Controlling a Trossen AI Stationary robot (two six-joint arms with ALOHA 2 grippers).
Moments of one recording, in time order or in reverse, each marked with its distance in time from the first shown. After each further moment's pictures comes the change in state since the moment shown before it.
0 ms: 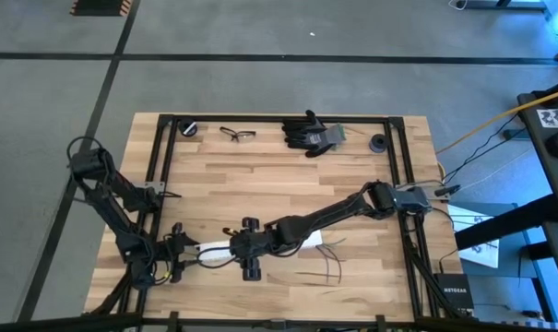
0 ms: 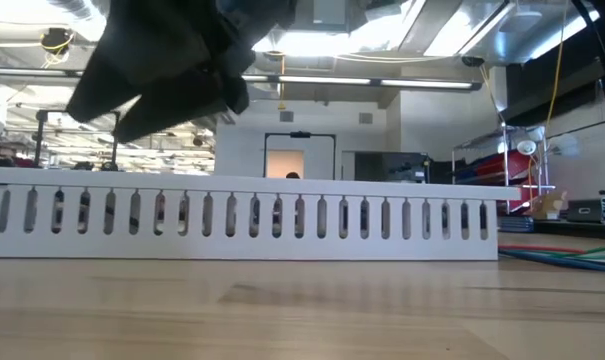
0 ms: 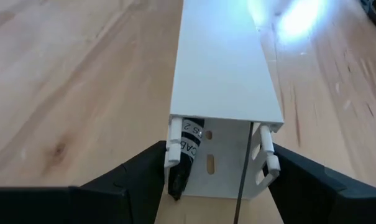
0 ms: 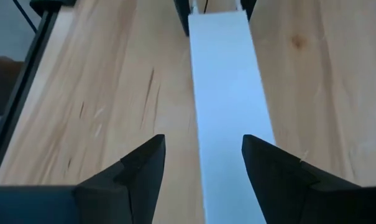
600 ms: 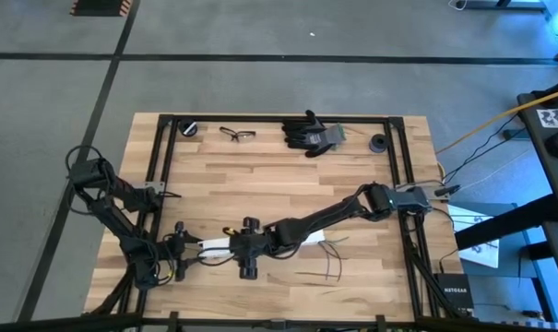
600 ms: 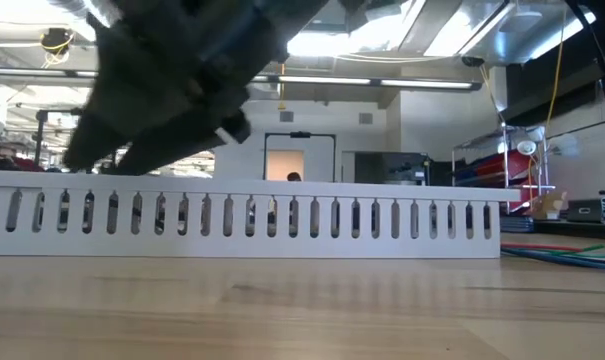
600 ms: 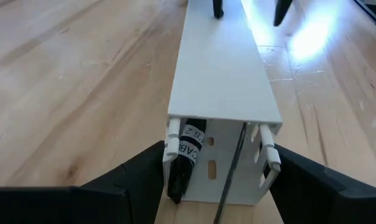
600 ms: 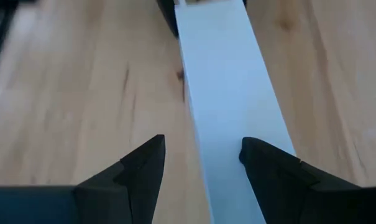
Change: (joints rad) left arm 0.002 0.139 -0.016 0.113 -0.121 0.015; right arm -0.003 0.056 -0.029 0.065 0.046 0.063
